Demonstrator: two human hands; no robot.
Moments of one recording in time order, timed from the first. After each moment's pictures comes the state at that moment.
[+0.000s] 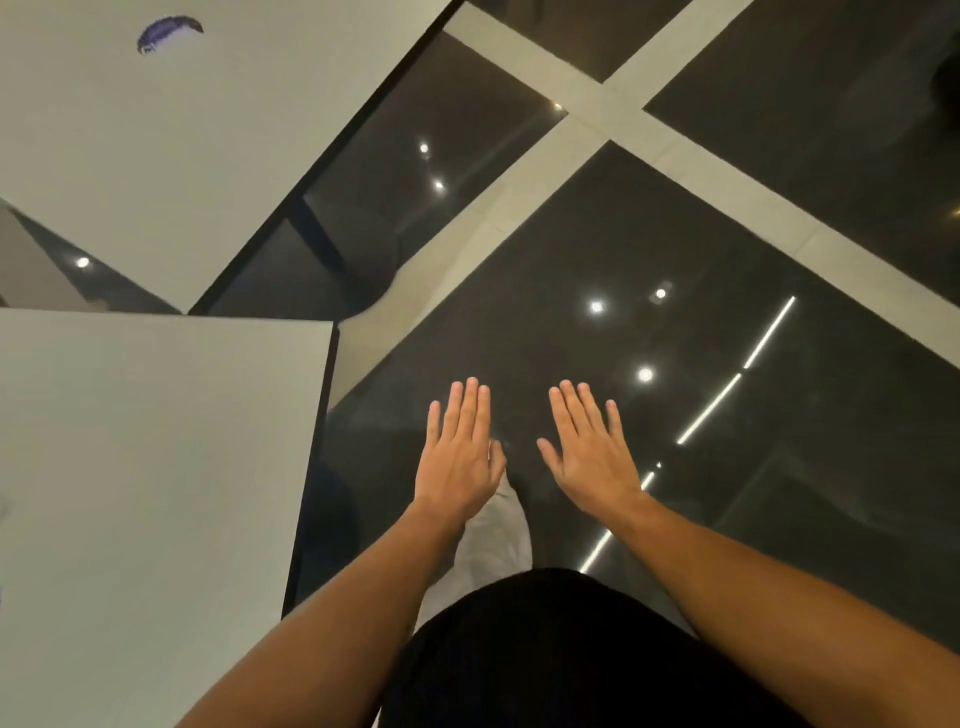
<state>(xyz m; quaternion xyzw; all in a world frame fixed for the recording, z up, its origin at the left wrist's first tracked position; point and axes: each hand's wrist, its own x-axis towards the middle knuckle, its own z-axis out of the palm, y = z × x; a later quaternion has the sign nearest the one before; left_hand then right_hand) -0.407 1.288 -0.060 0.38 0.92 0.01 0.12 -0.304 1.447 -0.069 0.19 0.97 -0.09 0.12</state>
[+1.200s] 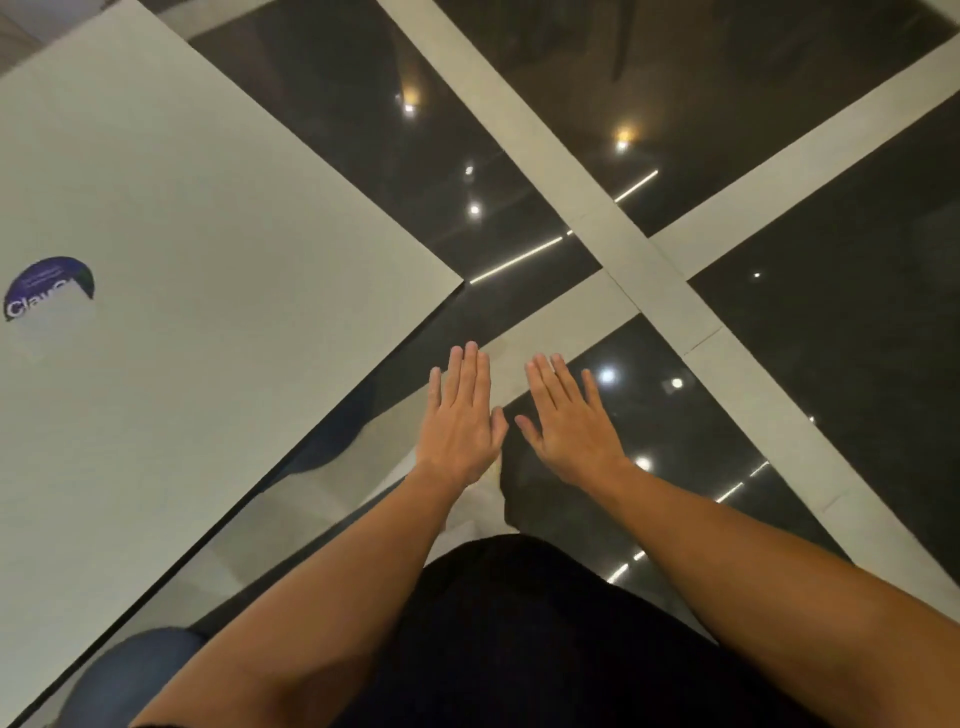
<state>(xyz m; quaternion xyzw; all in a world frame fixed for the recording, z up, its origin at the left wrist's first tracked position) -0.934 1.735 -0.041 0.27 0.95 0.09 0.12 -0.877 1.891 -0.047 0.03 0.99 -0.09 0.15</state>
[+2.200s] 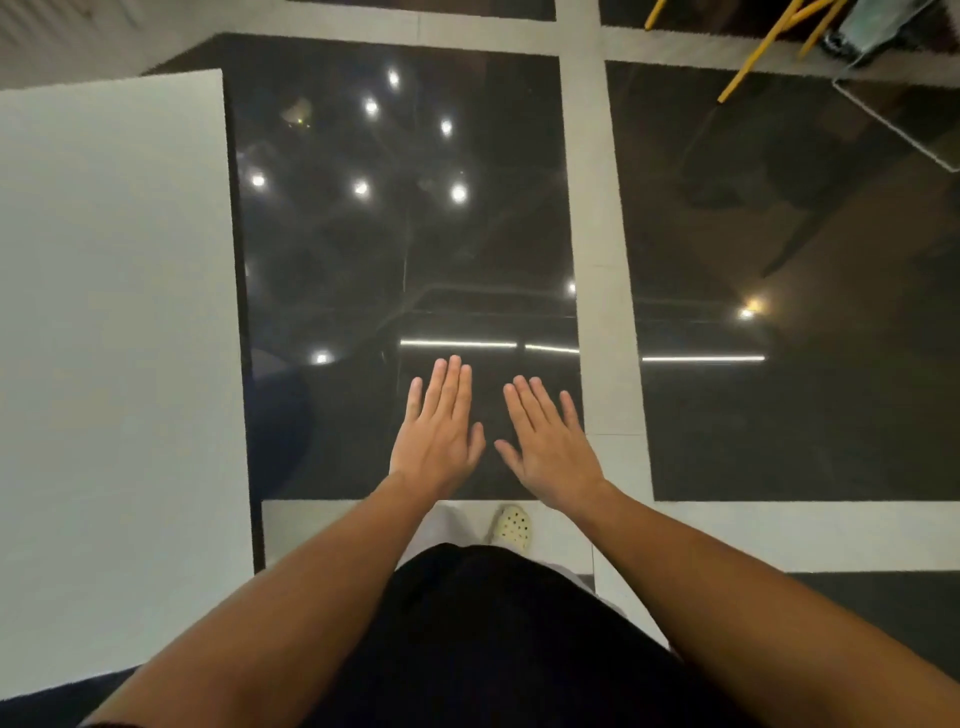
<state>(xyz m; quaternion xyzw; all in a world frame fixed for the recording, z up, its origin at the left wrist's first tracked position) -1.354 1.977 -0.047 0.03 0.99 0.06 0.08 -1.385 2.148 -0.052 -0.28 0.95 0.00 0.16</state>
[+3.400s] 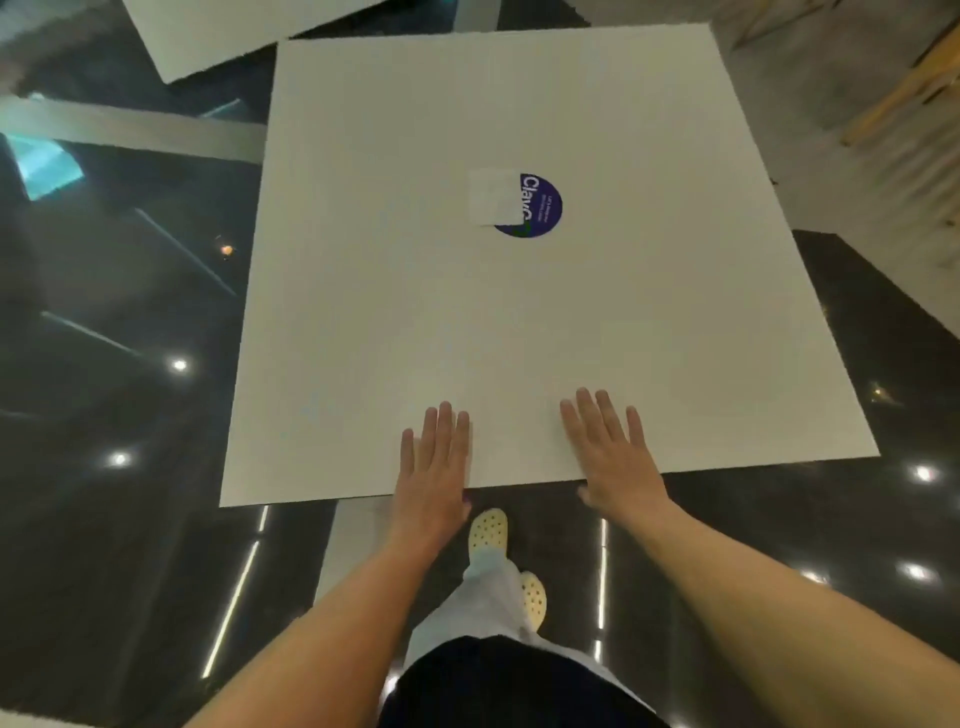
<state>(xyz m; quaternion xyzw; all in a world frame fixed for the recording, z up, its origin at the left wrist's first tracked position) -1.407 1.800 -0.062 -0.76 0.62 0.18 0.06 -1.621 1.693 -0.063 -0.87 0.44 0.19 0.11</state>
